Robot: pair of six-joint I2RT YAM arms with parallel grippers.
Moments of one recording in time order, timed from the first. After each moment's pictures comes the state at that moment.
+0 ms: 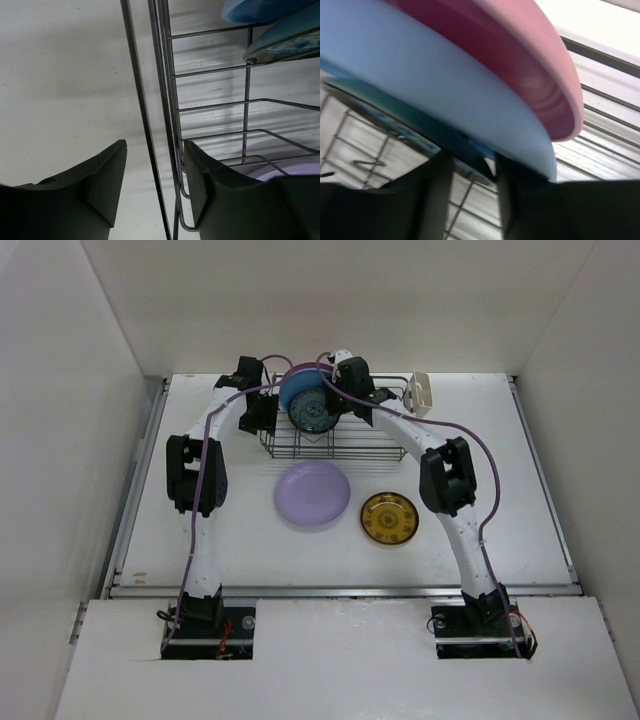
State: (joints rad) left arm -0.18 2.21 1.95 -0.84 0.06 -0.05; right arm 0.50 2.42 2.20 -0.35 0.00 0.12
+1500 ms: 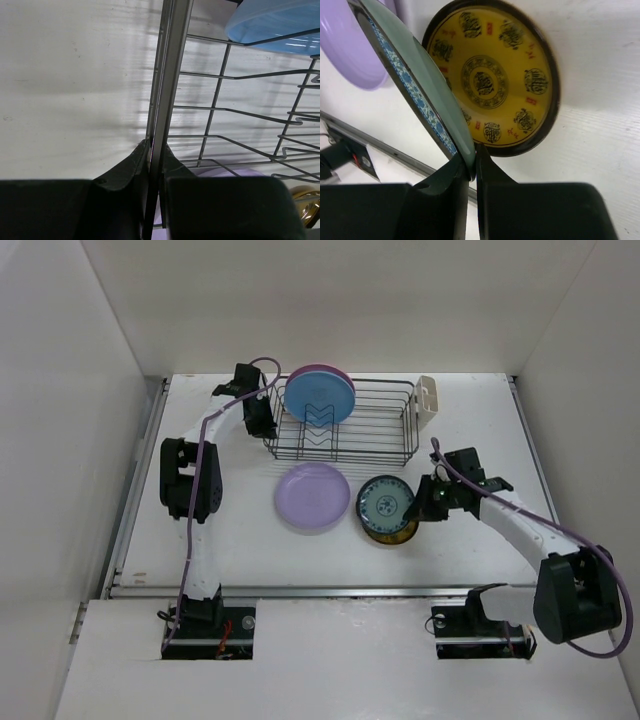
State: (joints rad) left arm -0.18 2.13 1.78 -0.71 0.17 -0.38; right arm 0.23 1.25 0.74 -0.52 -0.43 0.45
